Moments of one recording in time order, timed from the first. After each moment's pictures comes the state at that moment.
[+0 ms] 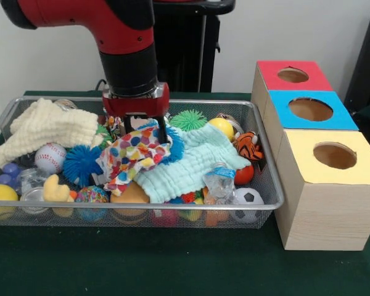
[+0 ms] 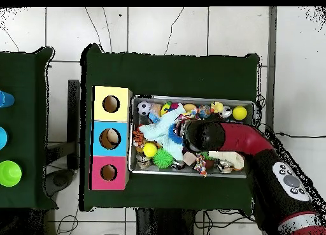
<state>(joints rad) -0.70 -0.57 0.42 1.68 -0.43 0.60 1.82</state>
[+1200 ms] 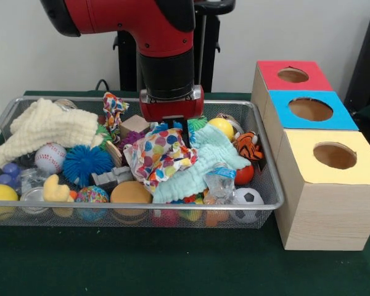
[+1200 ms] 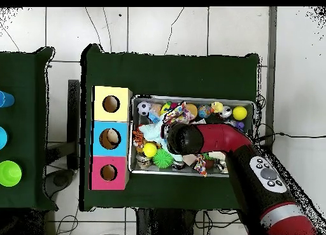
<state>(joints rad) -0.63 -0.56 0.43 1.71 -0.48 0.52 1.82</state>
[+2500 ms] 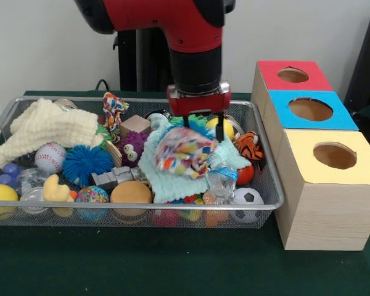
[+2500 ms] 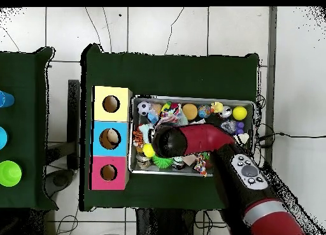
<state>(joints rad) -0.53 -0.59 0.41 1.75 -0.47 0.51 1.82</state>
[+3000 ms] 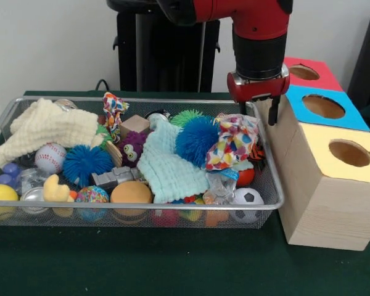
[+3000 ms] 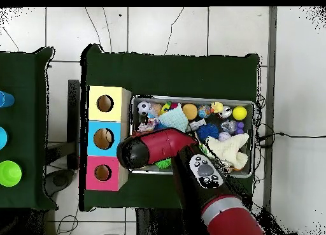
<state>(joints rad) -0.35 -0.63 0.37 1.82 -0.40 0.47 1.83</state>
